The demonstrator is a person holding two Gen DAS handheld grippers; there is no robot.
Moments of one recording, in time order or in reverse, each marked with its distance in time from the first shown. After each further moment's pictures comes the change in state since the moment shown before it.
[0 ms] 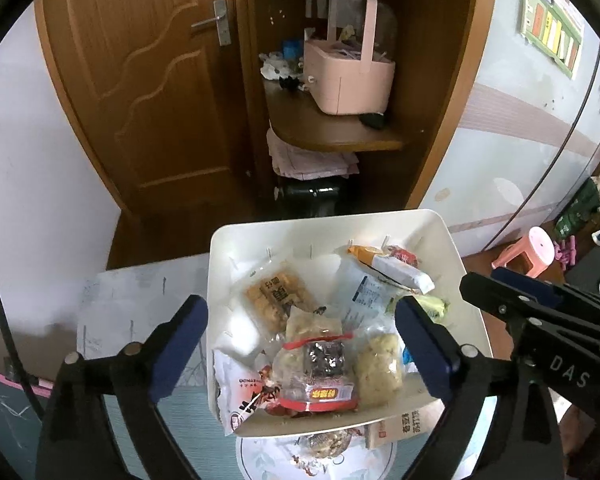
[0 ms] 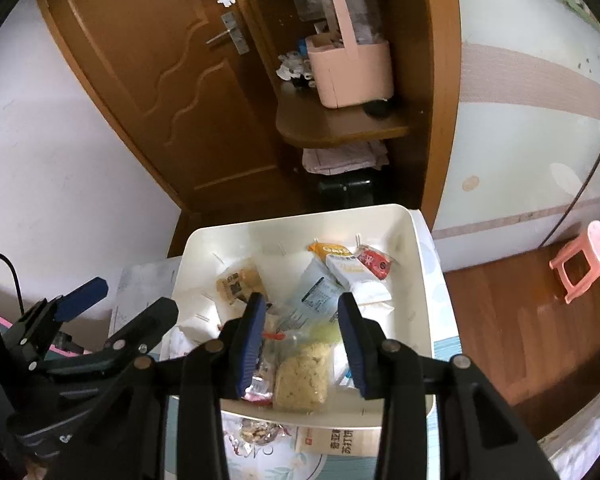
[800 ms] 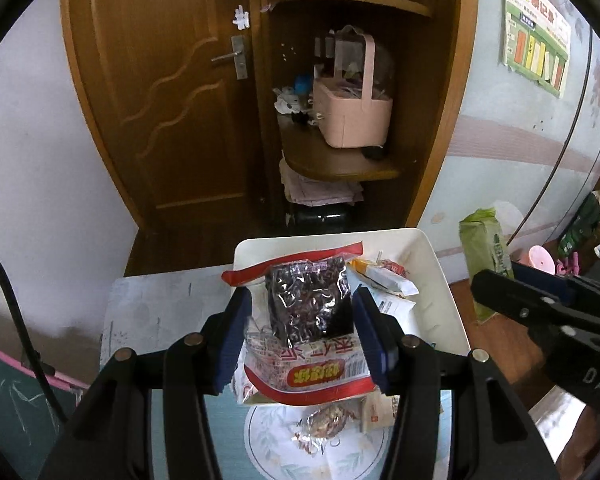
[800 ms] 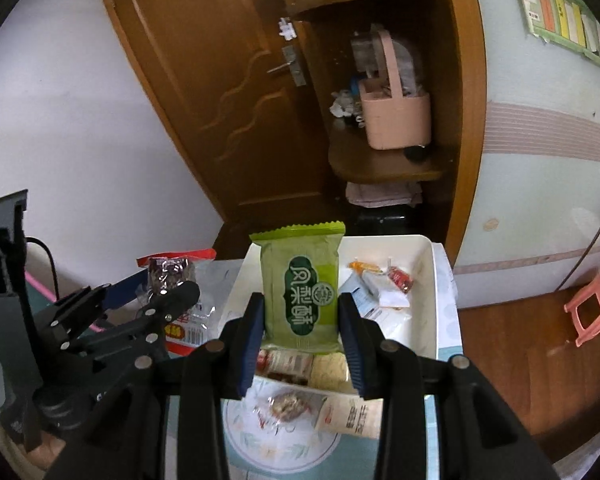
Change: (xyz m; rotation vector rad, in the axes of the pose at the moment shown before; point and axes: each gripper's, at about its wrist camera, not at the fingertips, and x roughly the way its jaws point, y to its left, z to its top) left arm -0.075 -0.007 -0.019 -0.008 -0.114 0.047; right arm -0.085 0.023 -0.026 -0.126 -0.116 0.115
